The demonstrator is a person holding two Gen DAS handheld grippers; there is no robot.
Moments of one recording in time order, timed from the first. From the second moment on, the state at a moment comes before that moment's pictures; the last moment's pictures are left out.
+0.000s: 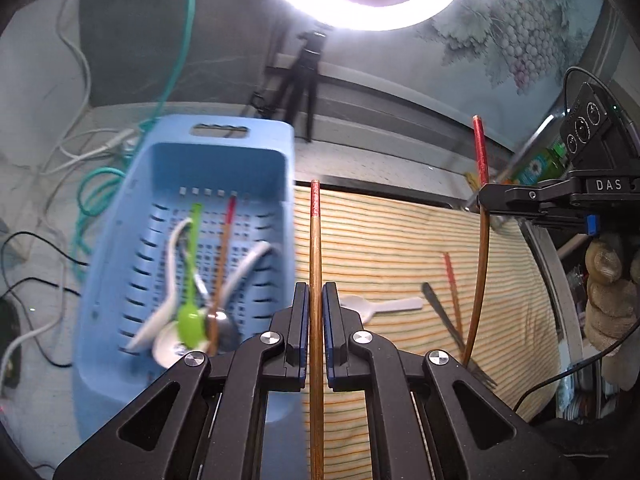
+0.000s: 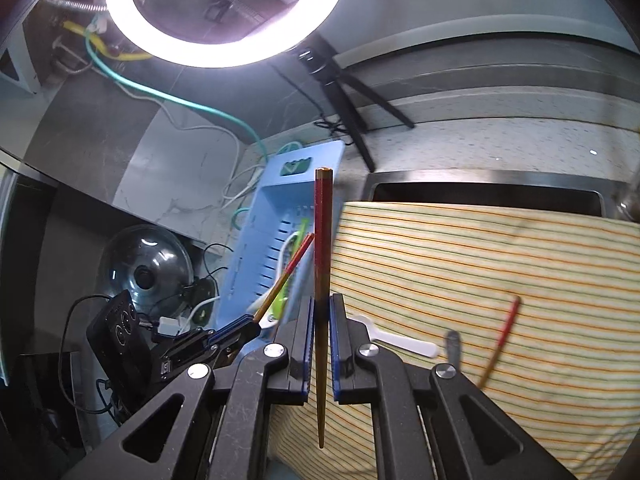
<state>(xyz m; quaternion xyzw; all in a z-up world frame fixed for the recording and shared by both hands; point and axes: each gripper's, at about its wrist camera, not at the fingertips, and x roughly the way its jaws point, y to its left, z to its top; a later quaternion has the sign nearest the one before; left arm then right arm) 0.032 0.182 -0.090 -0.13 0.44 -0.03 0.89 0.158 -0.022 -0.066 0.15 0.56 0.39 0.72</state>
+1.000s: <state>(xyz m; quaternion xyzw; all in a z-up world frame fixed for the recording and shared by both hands) 0.069 0.264 -0.123 -0.15 0.47 0.03 0.87 0.182 0.130 -0.113 0.10 0.60 0.40 0.69</state>
